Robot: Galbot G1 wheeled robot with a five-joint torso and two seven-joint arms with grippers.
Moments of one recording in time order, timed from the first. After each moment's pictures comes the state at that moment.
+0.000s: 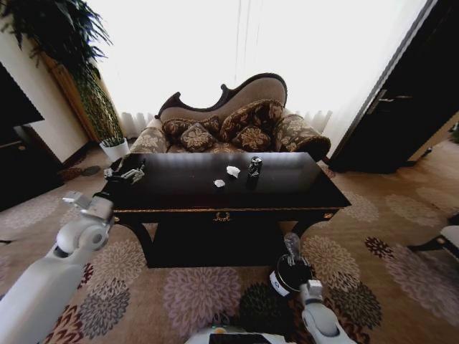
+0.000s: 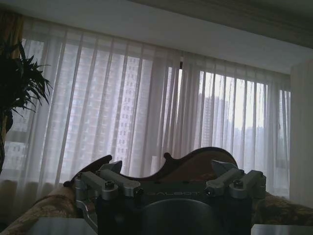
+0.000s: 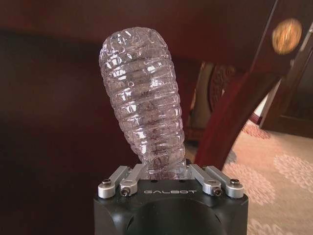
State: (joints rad) left arm 1.15 -0.75 -0.64 -1.94 -0.95 -0.05 -0.02; right arm -1.39 1.16 0.44 1.37 0.26 0.27 0.16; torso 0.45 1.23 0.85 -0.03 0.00
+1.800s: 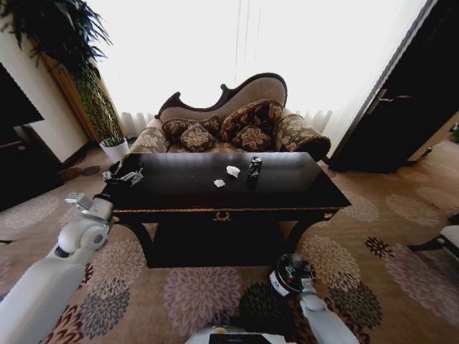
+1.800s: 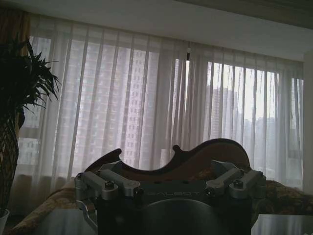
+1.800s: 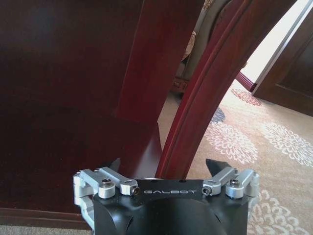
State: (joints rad) left arm 1.13 -0.75 -0.61 -1.93 -0.91 -0.02 -0.07; right arm -1.02 1.25 0.43 0.67 0.09 0.41 0.10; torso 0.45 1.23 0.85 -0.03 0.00
